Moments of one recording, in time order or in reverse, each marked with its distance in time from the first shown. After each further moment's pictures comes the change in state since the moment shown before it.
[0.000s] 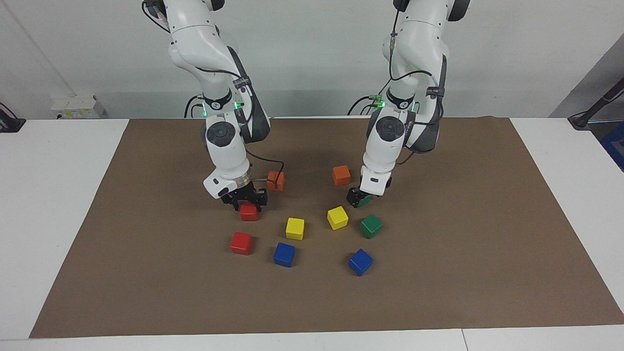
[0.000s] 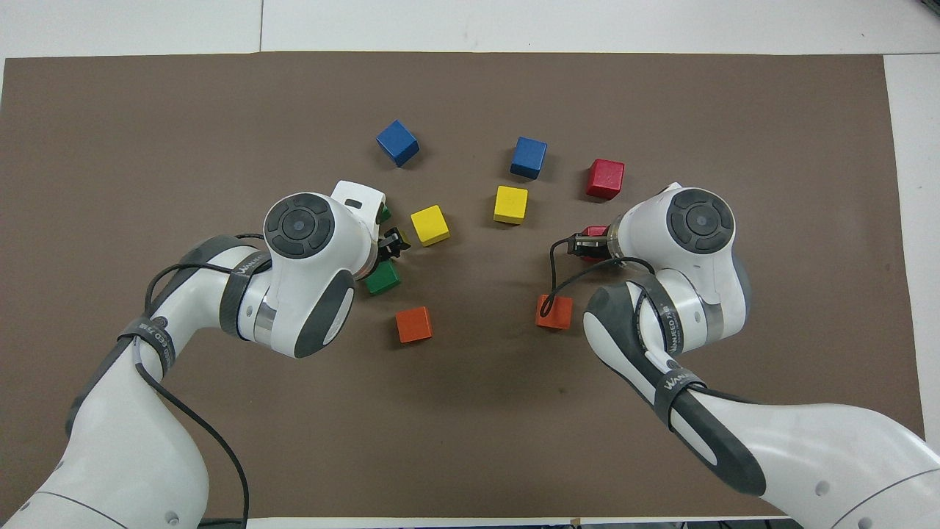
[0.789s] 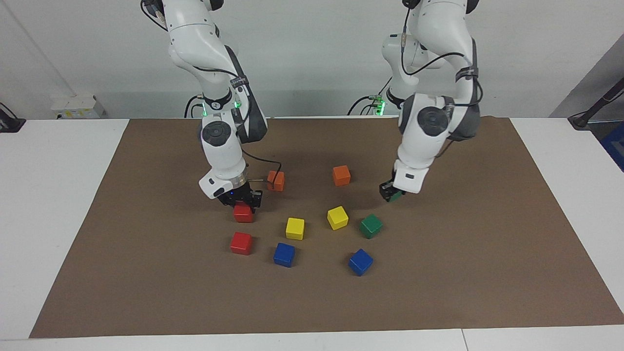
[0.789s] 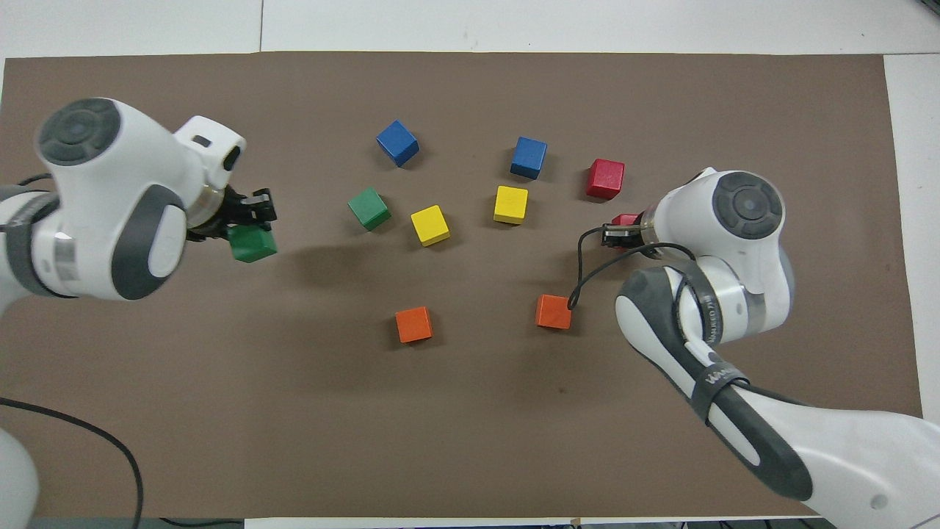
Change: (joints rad) left arm 0.355 -0.077 0.036 0.165 0.008 -0.301 0.643; right arm -0.104 -0.083 -0.014 0.016 -0.003 -0.102 -0.166
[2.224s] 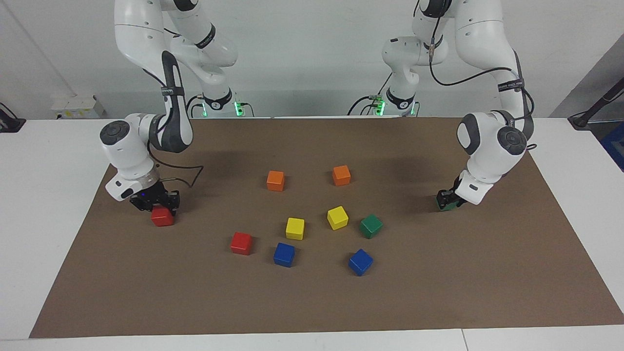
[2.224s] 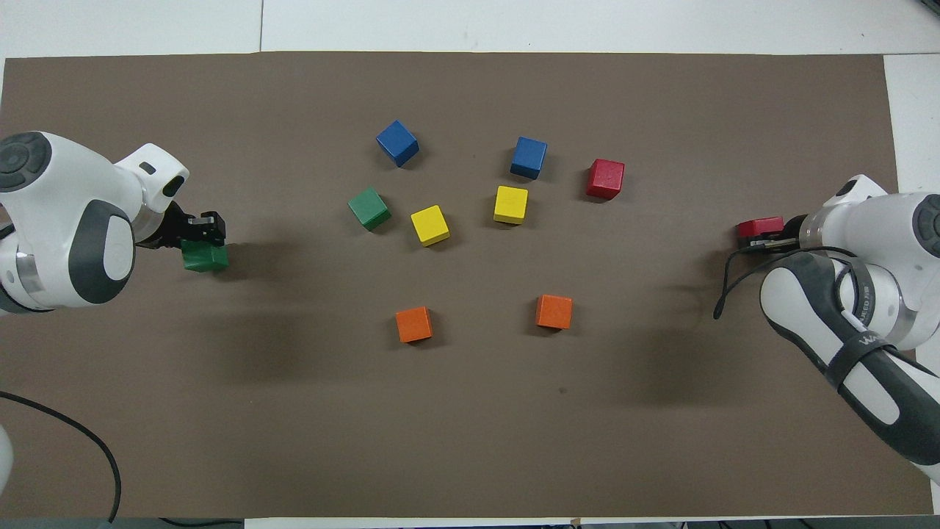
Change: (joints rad) left arm 0.097 0.054 -0.027 -0.124 -0.006 0.165 0.201; right arm -0.334 0.024 -0.001 -0.116 0.001 0.191 -0.455
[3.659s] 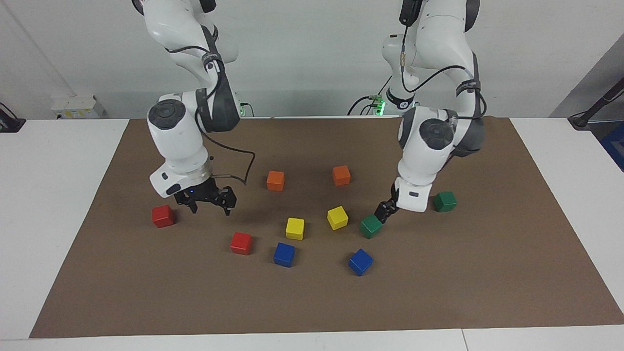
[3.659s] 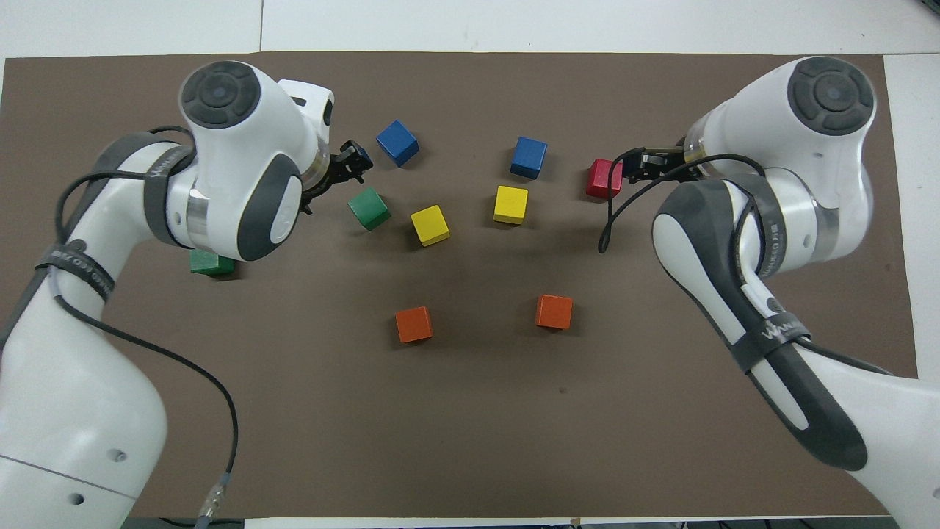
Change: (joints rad) left arm -0.358 0.229 0.001 0.416 0.009 -0.101 -0.895; right arm 0.388 0.211 0.013 0.592 -0.032 -0.413 0.707
